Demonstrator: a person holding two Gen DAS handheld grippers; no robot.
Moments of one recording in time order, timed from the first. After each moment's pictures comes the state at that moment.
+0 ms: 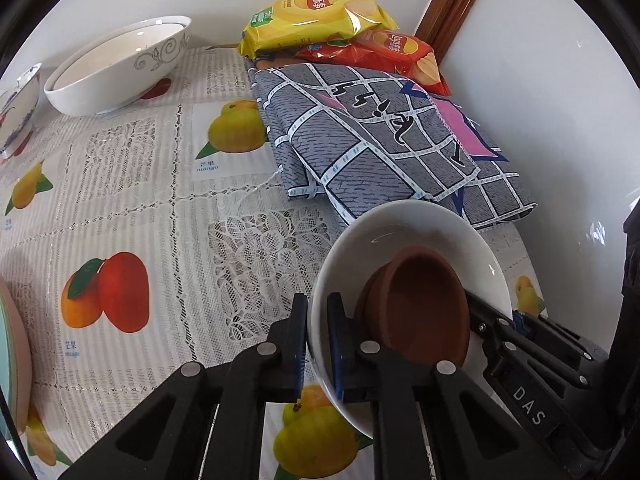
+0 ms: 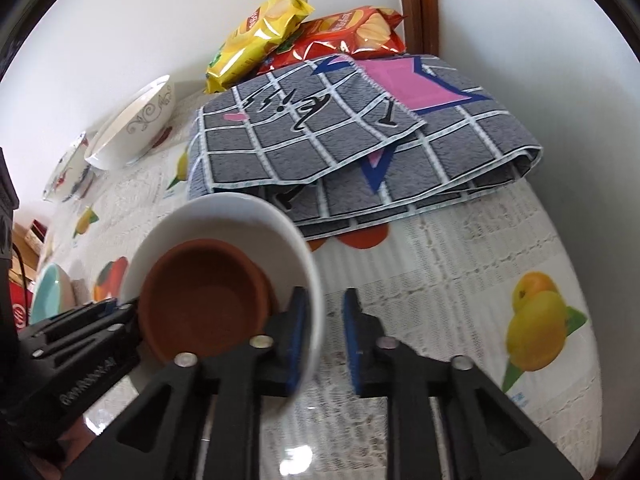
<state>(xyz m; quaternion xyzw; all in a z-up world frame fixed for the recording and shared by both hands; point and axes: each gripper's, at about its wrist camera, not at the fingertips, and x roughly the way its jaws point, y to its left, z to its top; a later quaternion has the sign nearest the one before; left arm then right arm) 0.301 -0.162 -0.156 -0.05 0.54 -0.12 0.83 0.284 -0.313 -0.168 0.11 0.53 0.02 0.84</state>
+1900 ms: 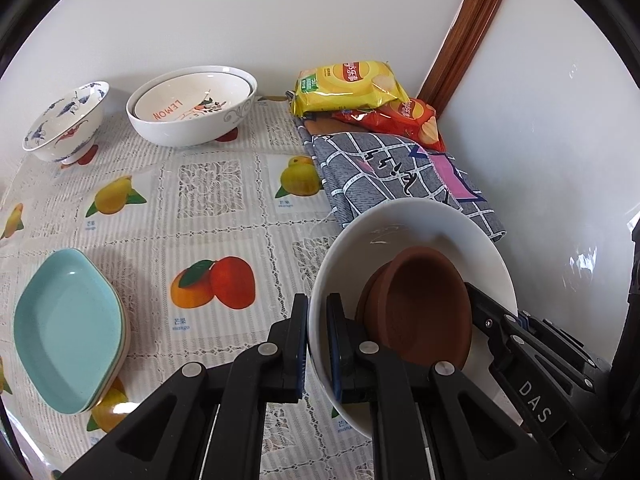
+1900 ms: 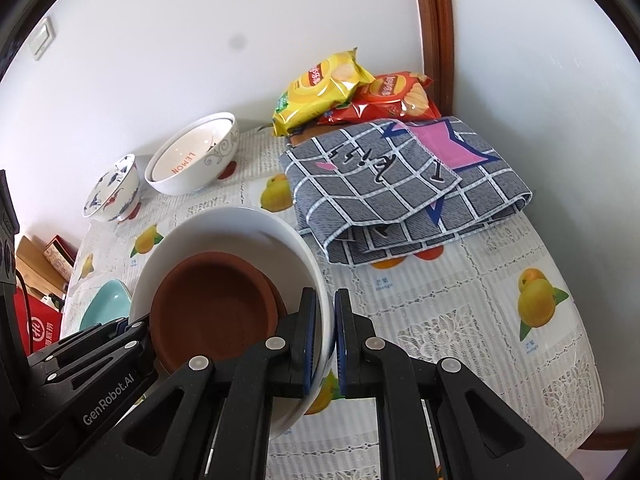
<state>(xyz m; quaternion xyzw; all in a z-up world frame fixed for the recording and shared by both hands) 0.255 -0.086 -0.081 -0.07 0.49 -0.10 0.86 0.241 -0.245 -0.086 0.11 0.47 0.02 0.88</state>
